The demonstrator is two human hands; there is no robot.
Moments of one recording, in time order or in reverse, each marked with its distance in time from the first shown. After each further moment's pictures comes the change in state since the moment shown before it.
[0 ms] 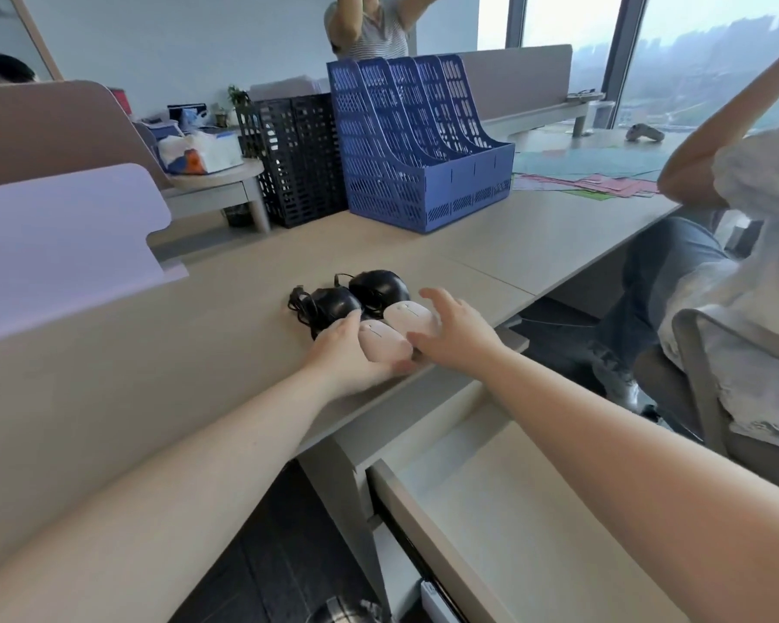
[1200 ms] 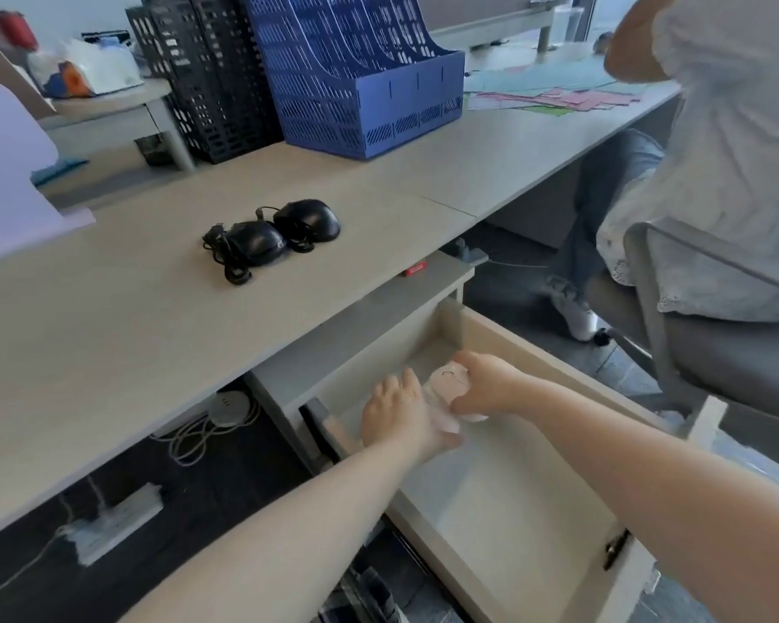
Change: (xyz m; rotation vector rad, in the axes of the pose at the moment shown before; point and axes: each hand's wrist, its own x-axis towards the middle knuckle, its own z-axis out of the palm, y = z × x) left_hand -0.066 0.043 0.185 0.278 -0.232 -0.022; right_hand -0.084 0.142 0.025 -0.140 -0.434 0.296
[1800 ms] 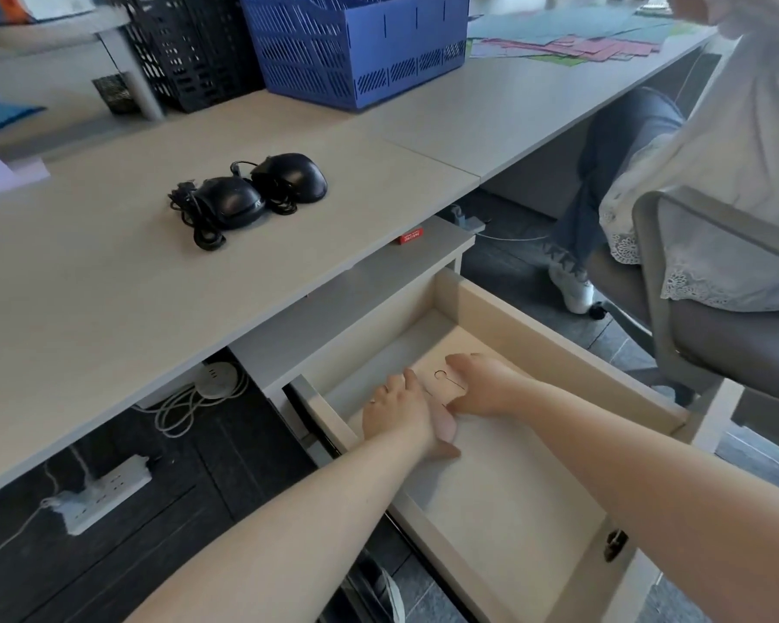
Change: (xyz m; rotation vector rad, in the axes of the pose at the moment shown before) left_hand 0.014 -0.001 0.038 0.102 -0.169 -0.051; right_hand 0.024 0.022 0.035 -0.146 -0.041 -0.048
